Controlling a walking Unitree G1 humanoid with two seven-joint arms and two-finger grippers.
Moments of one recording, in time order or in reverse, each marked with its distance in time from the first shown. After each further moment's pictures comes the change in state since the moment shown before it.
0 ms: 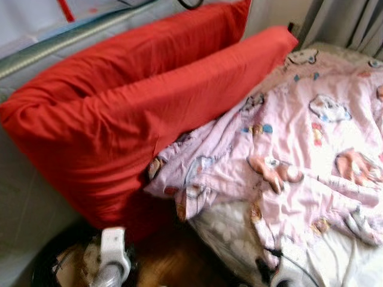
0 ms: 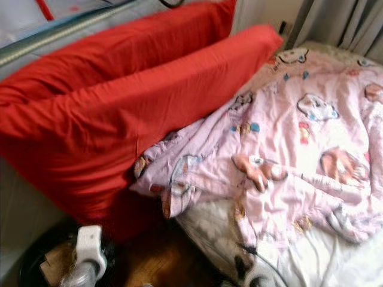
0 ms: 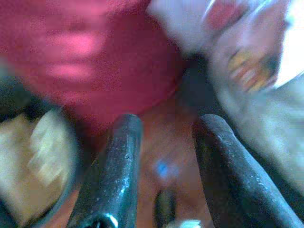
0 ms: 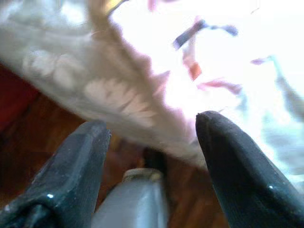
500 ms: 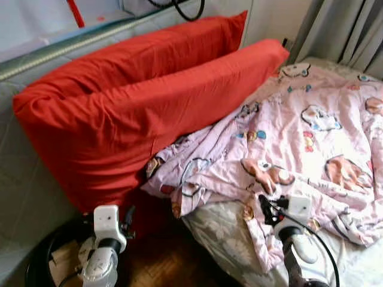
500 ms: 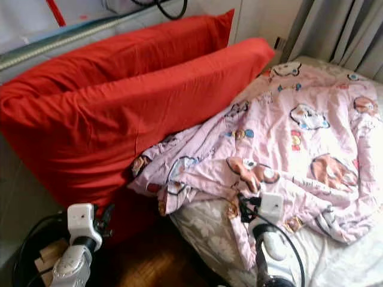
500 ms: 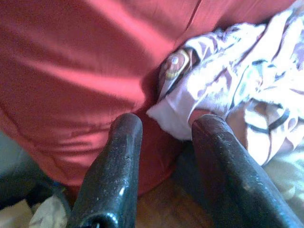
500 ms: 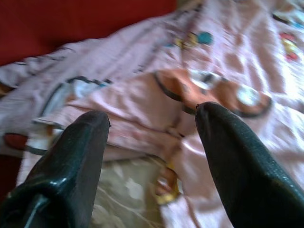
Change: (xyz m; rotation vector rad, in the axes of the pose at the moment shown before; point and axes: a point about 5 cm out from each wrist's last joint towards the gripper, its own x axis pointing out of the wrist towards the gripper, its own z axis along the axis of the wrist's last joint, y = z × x) left arm -0.011 0.007 0.042 0.024 -0.348 -0.009; right arm 0.005 0.047 0.107 -0.175 -0.513 0.257
